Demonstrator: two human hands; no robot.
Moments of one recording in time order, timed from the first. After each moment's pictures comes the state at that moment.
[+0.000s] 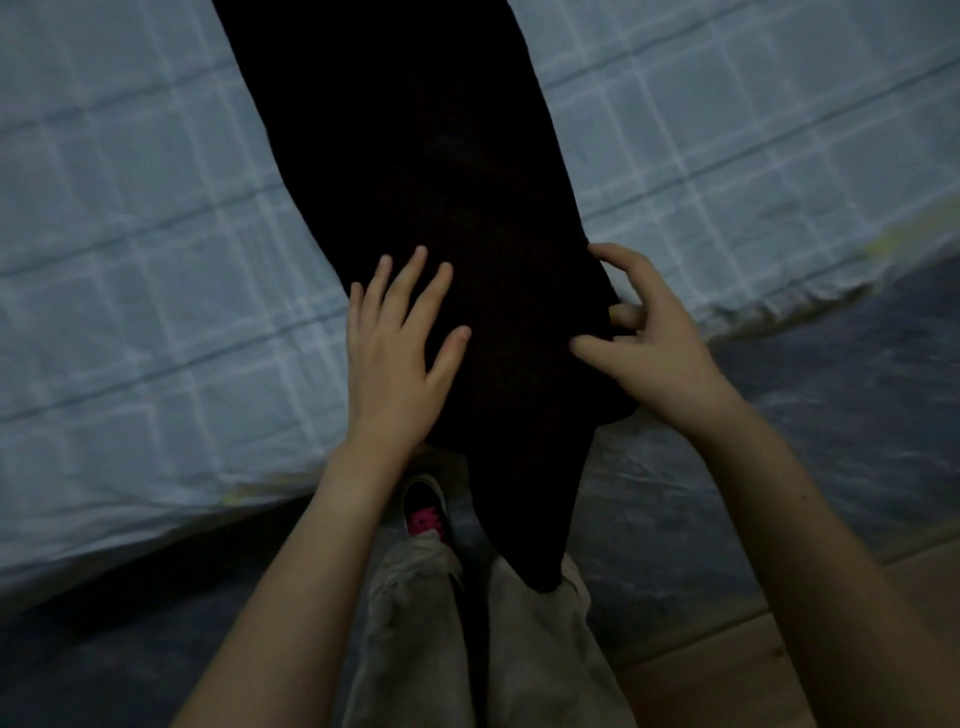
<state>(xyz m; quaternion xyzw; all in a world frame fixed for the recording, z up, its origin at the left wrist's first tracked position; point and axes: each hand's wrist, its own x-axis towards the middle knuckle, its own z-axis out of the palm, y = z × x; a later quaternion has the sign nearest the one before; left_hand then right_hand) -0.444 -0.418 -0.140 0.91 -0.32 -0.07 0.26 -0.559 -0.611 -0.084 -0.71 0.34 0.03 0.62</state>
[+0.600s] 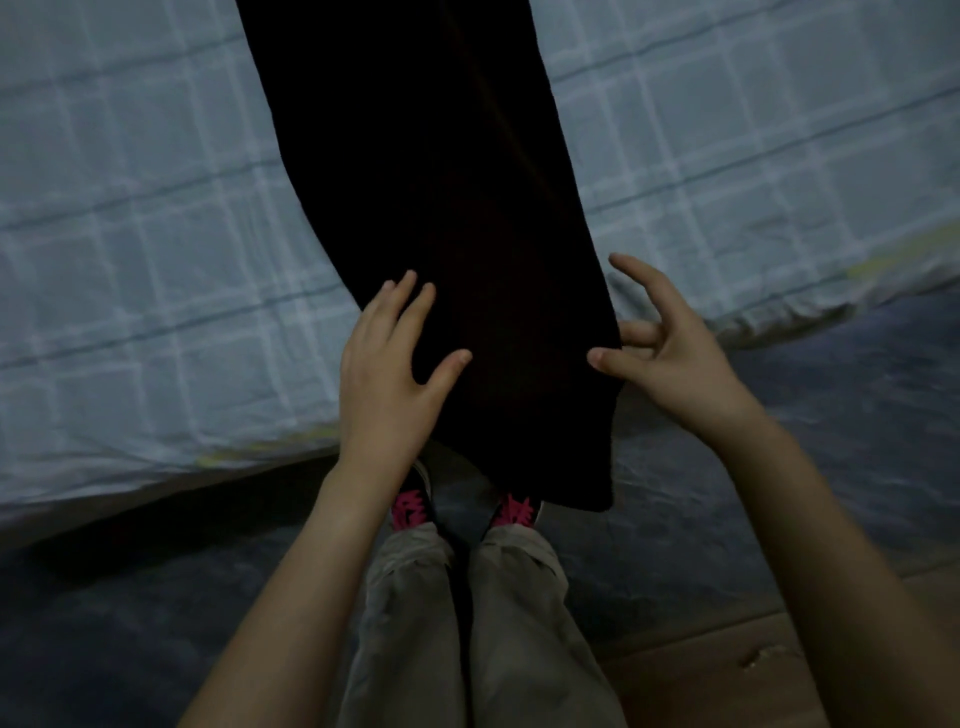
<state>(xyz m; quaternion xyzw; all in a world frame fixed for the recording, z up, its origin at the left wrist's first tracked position) -0.485 -0.424 -0.126 0.92 -0.21 -0.10 0.31 -0.583 -0.649 -0.079 -0.69 0.30 0.07 0.66</state>
